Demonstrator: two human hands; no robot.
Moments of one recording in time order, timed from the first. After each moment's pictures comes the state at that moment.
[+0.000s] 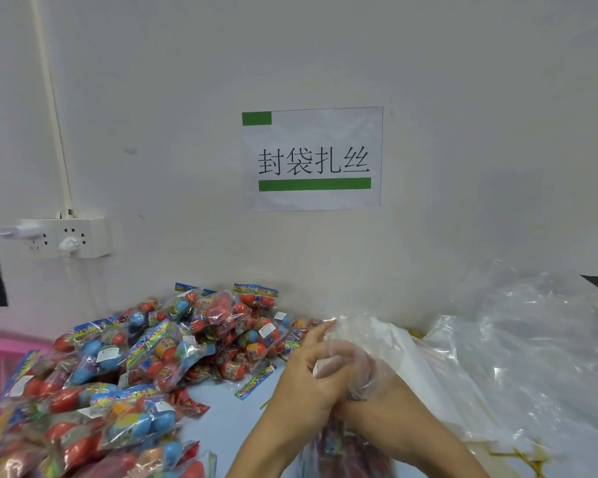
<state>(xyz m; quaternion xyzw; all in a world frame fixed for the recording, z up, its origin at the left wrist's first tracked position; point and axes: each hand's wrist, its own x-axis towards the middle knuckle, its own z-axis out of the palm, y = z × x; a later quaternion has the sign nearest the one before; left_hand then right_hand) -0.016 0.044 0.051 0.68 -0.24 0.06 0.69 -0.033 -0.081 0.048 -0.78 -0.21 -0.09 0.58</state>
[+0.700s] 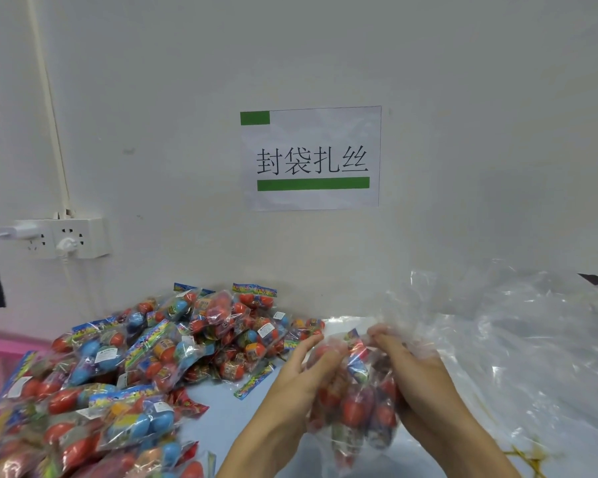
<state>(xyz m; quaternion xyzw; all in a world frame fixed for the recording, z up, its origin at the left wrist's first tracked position) -0.010 0.050 0.043 0.65 -0.06 -0.08 0.76 -0.021 -0.100 0.055 -0.57 -0.01 -0.15 0.81</state>
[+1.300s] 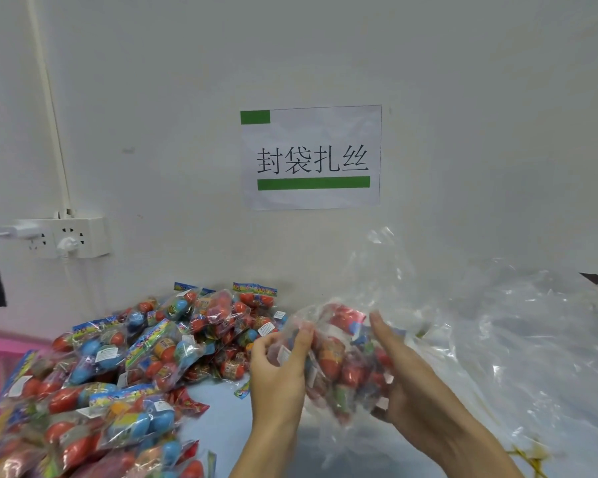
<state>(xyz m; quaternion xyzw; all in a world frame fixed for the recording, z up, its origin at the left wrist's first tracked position) 0.003 0.050 0.034 0.62 0.04 0.15 0.77 -0.029 -0.098 0.060 -0.65 0.00 0.01 0.76</state>
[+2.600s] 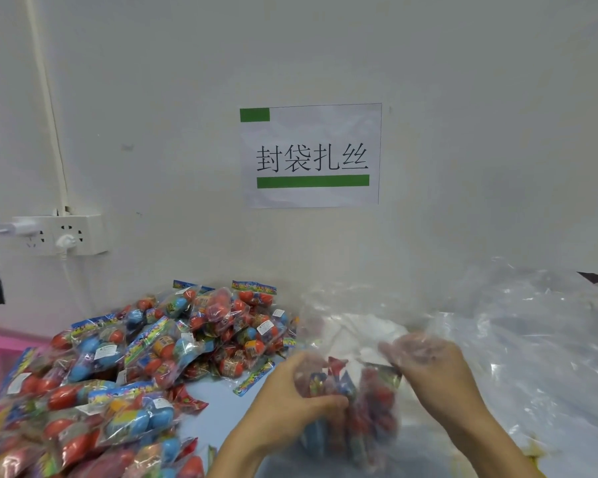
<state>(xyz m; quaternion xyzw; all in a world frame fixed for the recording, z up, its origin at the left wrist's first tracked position) 0.004 0.076 0.022 0.78 -0.18 -0.02 0.60 -0.020 -0.136 0.046 -0.77 -0.01 -0.24 0.59</state>
